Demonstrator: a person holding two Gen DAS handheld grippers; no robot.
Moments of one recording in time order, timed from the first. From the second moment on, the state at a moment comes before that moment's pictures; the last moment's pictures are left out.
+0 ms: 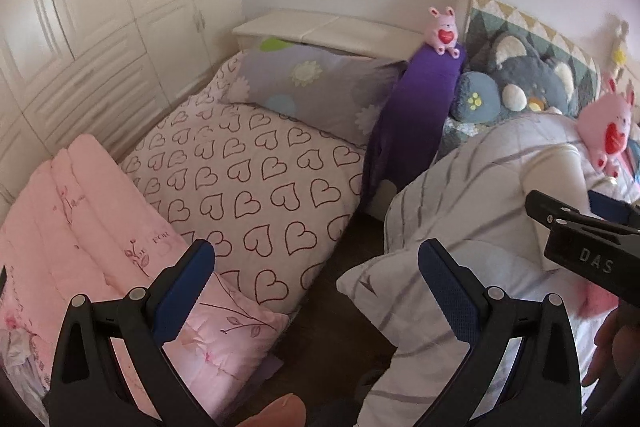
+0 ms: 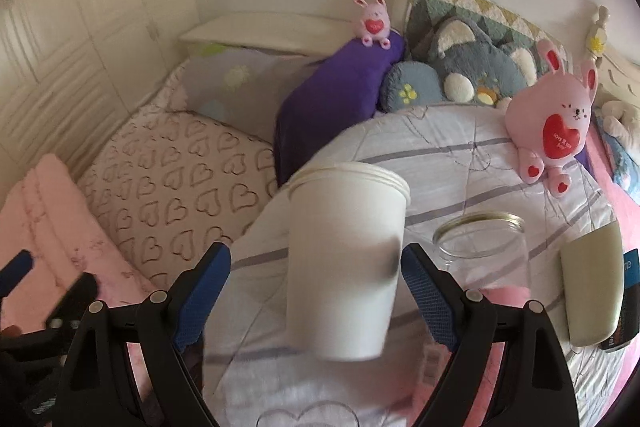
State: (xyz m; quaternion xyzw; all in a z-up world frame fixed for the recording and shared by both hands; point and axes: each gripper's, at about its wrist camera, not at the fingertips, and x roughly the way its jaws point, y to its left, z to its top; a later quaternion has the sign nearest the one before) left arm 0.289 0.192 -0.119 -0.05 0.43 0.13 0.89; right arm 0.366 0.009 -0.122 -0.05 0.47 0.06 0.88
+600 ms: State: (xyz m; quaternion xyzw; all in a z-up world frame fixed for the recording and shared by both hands) left arm 0.278 0.207 -0.125 -0.06 0.45 0.12 0.89; right arm 0.369 0.002 -0.138 -0.05 0.47 0.05 0.88
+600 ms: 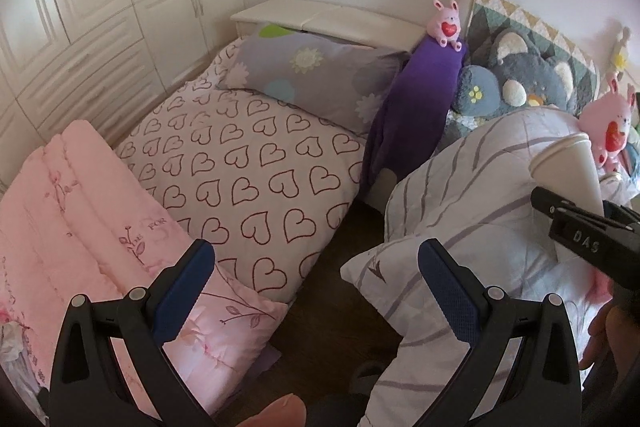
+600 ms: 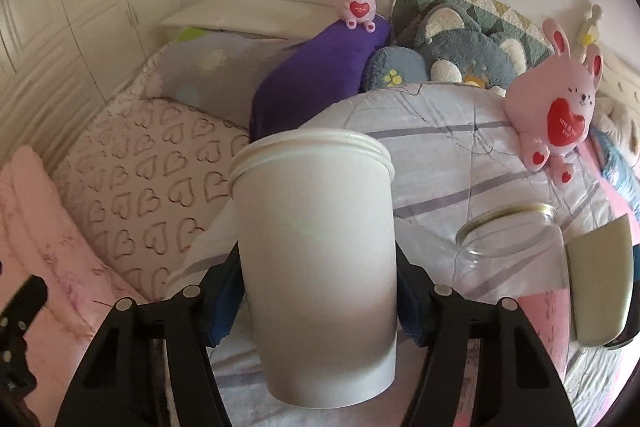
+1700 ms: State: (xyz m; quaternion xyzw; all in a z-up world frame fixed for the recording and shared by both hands) left arm 0.116 0.035 -0.076 0.04 0.42 0.03 0.91; right arm 0.142 -0.170 -0.148 0.12 0.46 -0.03 0.88
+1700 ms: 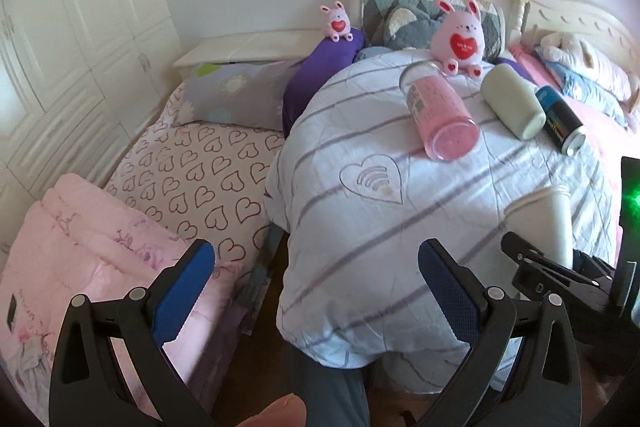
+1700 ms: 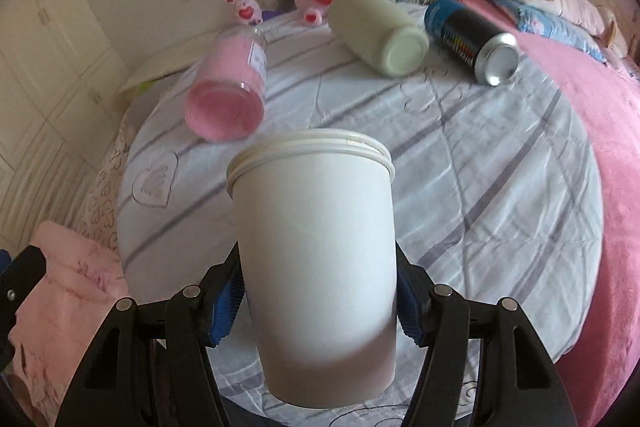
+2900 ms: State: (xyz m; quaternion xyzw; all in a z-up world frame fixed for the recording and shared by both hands) left arm 0.039 -0.057 -0.034 0.08 0.39 0.00 0.92; right arm 0.010 -0.256 -0.061 0.11 0.34 -0.03 0.93
